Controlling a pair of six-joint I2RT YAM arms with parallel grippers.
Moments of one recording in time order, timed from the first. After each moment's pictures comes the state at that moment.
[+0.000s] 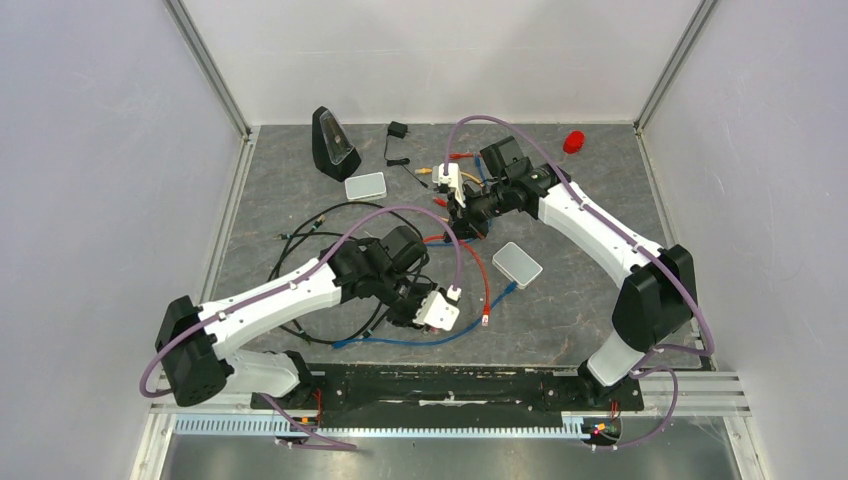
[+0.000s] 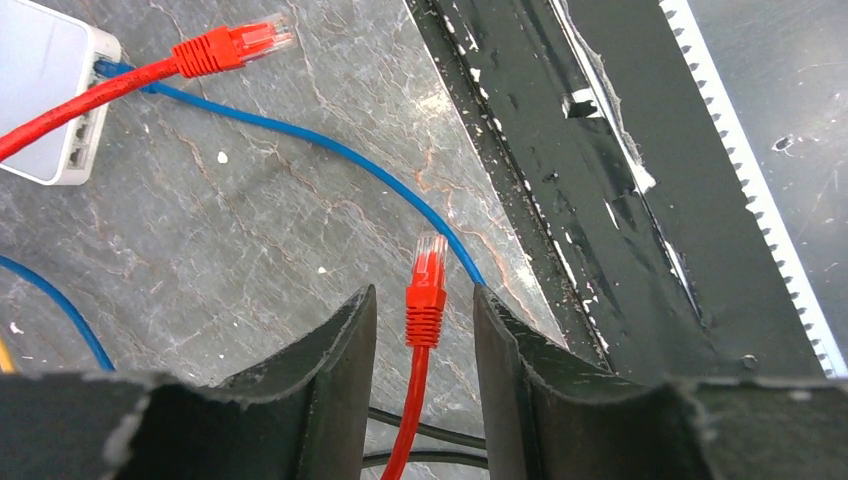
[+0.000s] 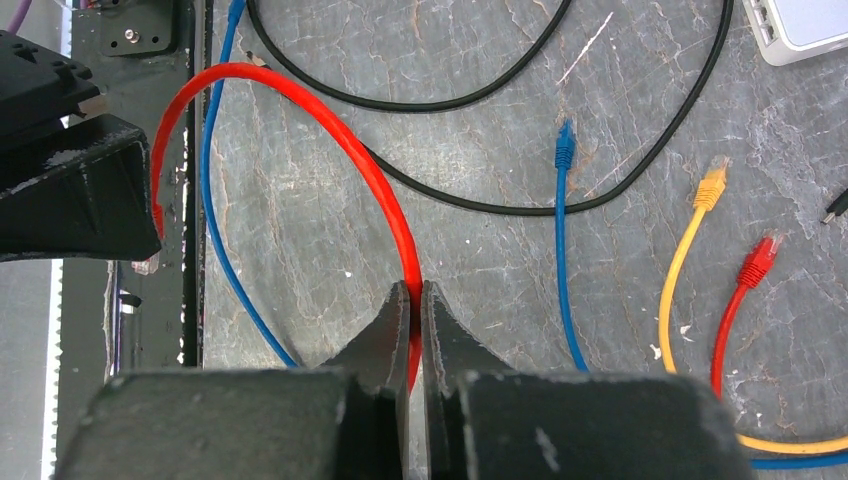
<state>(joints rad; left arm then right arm) -0.96 1.28 1.03 -0.81 0.60 0.98 0.54 1.65 1.44 -0.74 -0.82 -0.67</state>
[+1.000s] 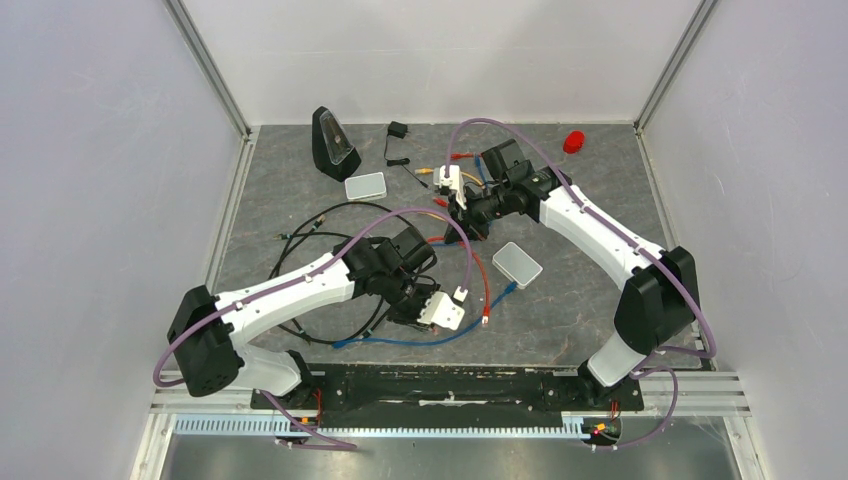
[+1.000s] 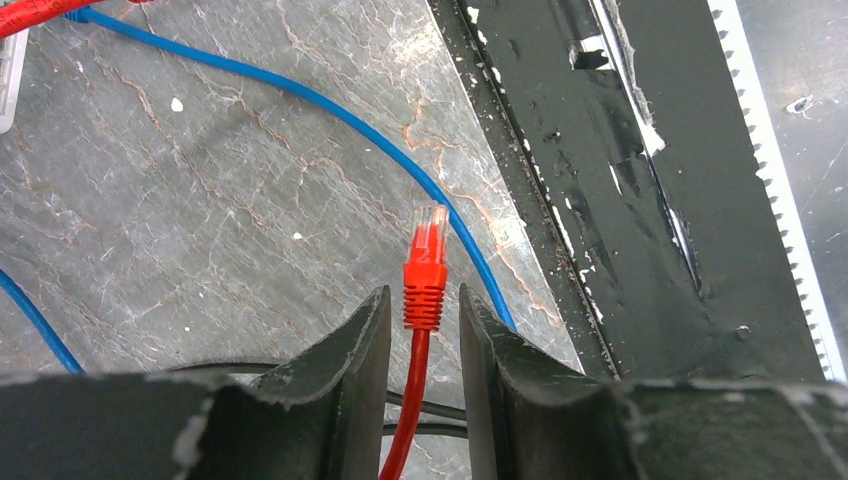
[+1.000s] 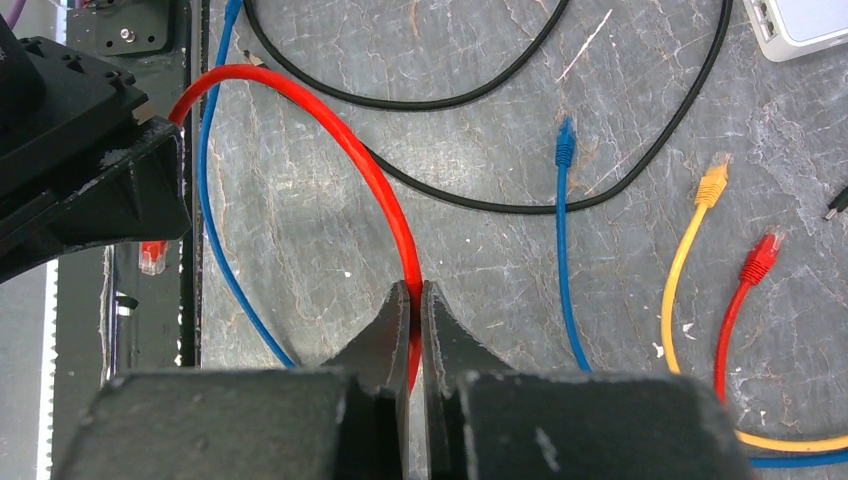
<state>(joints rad) -0.96 1.37 1.07 -0.89 0.53 0.98 0.54 1.63 1.41 -0.71 -0.81 -0.65</state>
